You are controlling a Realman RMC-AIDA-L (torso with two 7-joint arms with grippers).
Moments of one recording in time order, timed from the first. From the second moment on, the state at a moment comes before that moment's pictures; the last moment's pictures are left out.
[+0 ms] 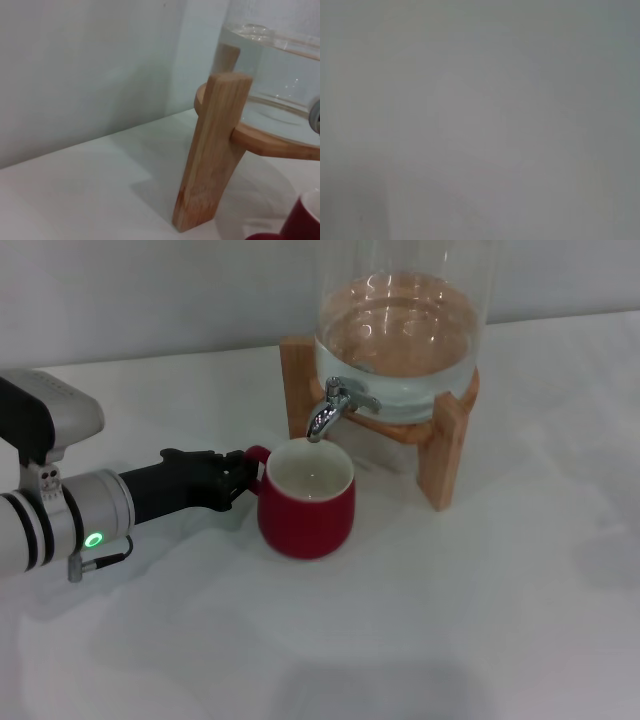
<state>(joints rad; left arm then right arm) -0.78 -2.09 1.06 0.23 -1.54 -0.91 1.86 0.20 1.85 2.02 0.29 -0.50 1.26 -2.40</state>
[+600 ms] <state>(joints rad) -0.77 -2.09 1.06 0.24 -1.54 -0.92 1.83 0.20 1.85 2.02 0.28 -0.50 1.26 -2.40</state>
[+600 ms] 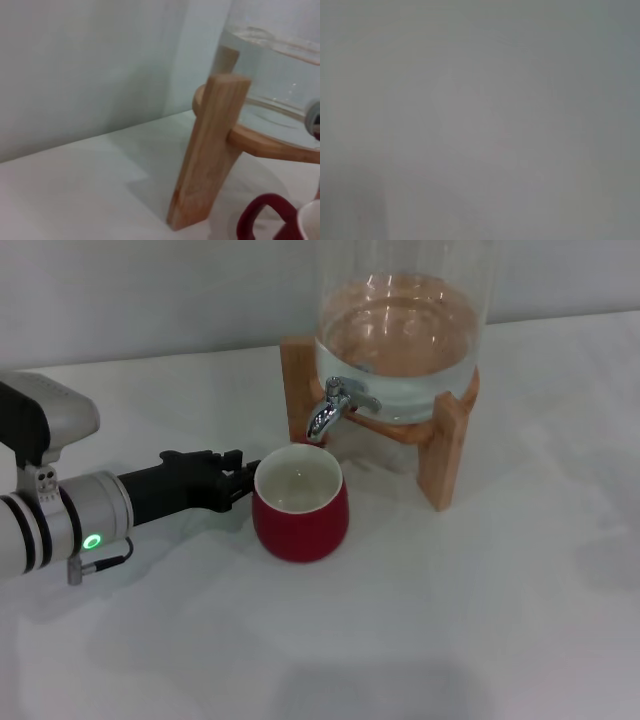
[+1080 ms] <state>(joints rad) -0.67 -2.09 1.07 0.32 -1.53 -0.97 1.78 0.20 1.85 2.02 0.28 -0.50 1.26 -2.40</state>
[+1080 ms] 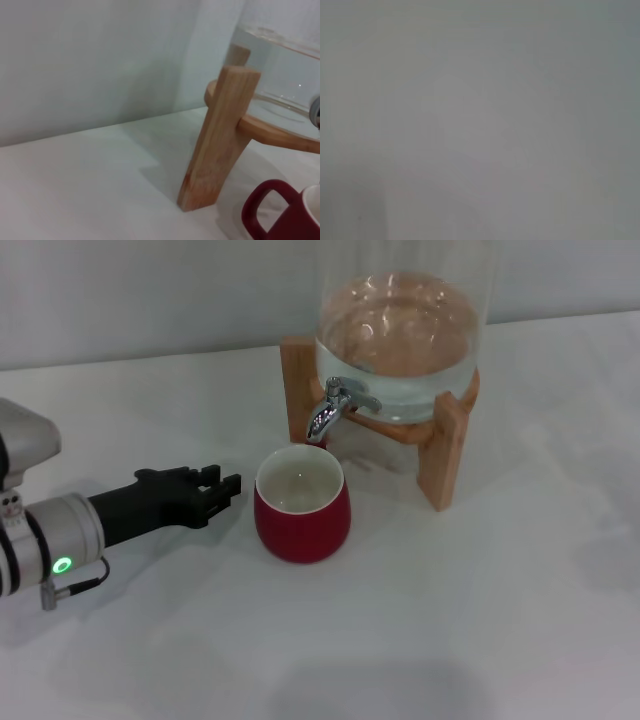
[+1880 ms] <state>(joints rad) -0.41 -2.08 1.08 0.56 -1.70 -1.06 1.73 0.20 1.85 2.02 0.29 -0.50 1.26 -2.39</state>
